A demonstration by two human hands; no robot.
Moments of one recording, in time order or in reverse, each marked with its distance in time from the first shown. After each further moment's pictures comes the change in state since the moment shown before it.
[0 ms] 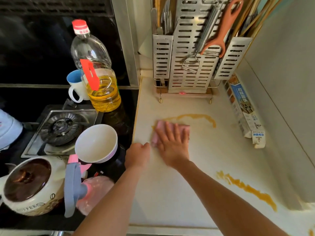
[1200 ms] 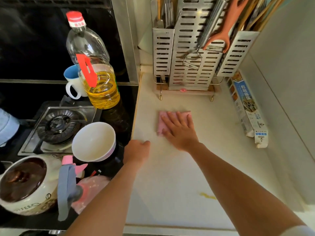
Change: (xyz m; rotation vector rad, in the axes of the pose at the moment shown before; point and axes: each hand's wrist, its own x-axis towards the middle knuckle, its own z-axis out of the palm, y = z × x) left_hand 0.001 0.006 -0.005 0.020 -0.052 -0.001; right_hand 0.038 0.047 -0.018 -0.010 -0.010 -0.119
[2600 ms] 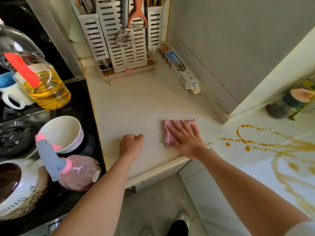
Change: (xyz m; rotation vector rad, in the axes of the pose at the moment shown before) left_hand -0.070 -0.040 0.049 0.010 -0.260 0.337; right_hand -0.236 -0.003 0.032 0.192 -0.036 0.454
